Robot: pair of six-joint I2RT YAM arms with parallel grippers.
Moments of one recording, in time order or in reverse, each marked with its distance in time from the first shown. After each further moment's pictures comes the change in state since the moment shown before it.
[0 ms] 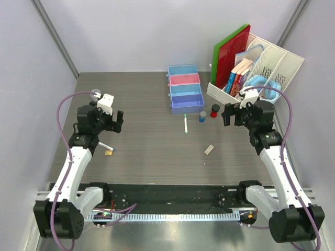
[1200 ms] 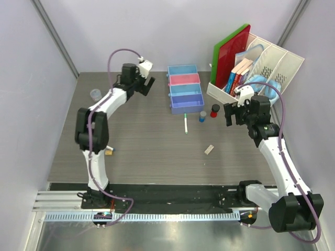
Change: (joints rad) left arm -0.218 1.007 0.815 0.121 -0.149 0.132; right arm 0.000 0.106 0.071 -0.095 0.082 -0.132
